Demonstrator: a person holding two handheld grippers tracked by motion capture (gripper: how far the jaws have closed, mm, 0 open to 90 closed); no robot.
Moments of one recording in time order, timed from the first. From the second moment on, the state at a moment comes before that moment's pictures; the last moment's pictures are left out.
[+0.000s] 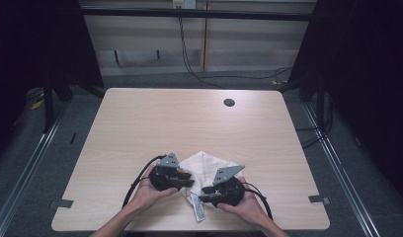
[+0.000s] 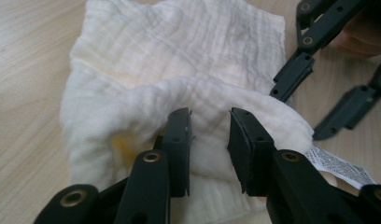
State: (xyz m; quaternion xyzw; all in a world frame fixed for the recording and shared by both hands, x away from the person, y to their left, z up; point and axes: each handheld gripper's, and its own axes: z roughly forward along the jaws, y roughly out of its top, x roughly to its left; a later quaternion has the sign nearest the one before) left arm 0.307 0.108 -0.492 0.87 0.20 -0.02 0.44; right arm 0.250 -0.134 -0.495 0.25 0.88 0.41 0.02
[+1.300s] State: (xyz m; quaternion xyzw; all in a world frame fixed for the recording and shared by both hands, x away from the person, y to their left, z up) left arm 0.313 0.043 -0.502 0.90 0.13 -0.01 0.41; right arm 0.292 -0.205 -0.494 0.38 0.82 0.43 0.05
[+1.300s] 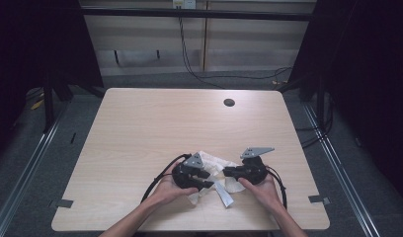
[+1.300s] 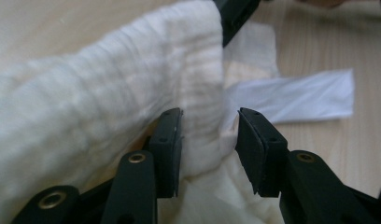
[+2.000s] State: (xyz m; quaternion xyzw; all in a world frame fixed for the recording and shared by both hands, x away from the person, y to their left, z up) left arm 0.310 0.058 -0.481 0.88 0.15 -0.03 0.45; right arm 0.266 -0.236 -0.485 0.39 0.81 0.43 0.06
